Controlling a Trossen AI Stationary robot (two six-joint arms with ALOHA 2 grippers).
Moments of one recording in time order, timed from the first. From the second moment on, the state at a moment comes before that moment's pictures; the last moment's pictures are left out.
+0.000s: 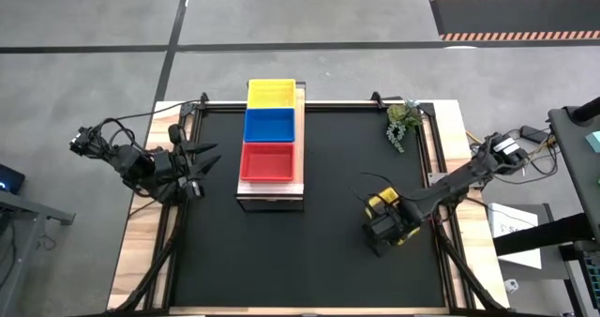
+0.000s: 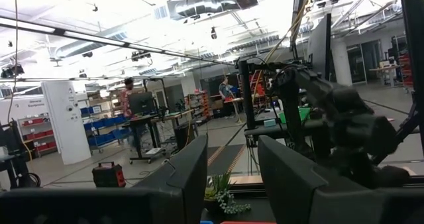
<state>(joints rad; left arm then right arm) -0.49 0.48 0.50 0.35 -0.74 0.46 0.48 1.50 1.04 -1.05 -0.24 1.45</state>
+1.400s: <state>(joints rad) -0.49 0.48 0.50 0.35 -0.74 0.48 -0.04 1.92 2.16 -1.51 0.53 0.04</state>
